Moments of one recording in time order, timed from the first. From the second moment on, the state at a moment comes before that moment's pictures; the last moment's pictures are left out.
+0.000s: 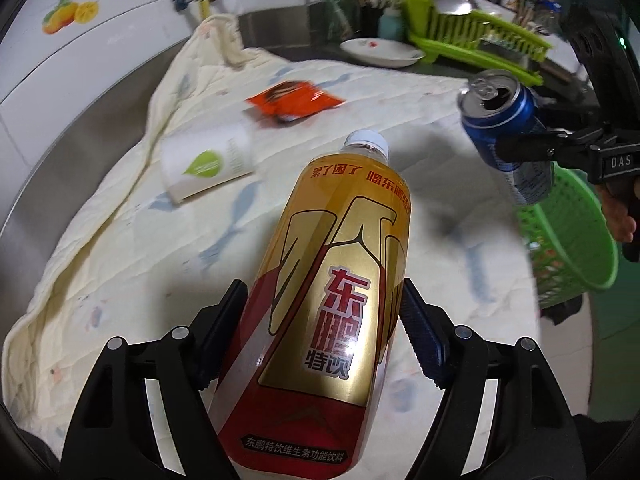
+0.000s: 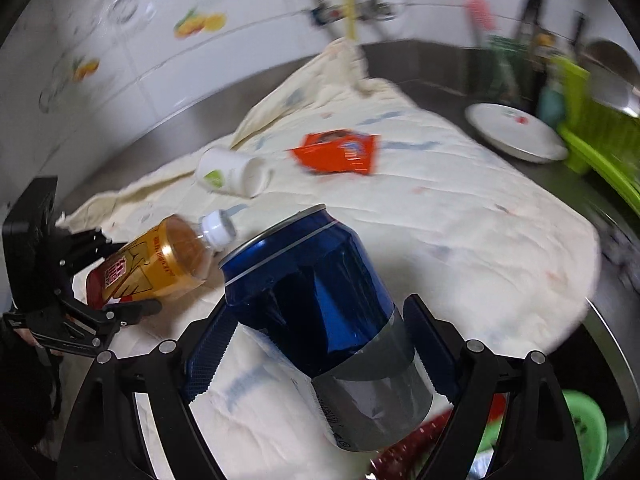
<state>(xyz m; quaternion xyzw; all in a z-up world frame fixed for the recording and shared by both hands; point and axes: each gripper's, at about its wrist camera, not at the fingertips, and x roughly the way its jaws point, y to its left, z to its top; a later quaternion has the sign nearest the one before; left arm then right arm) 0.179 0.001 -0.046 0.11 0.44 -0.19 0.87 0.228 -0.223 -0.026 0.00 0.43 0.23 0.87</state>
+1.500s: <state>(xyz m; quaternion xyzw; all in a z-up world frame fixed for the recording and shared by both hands) 0.129 -0.356 -0.074 0.24 0.43 -0.40 0.77 0.028 -0.489 -0.076 0.13 0.42 -0.05 0.90</state>
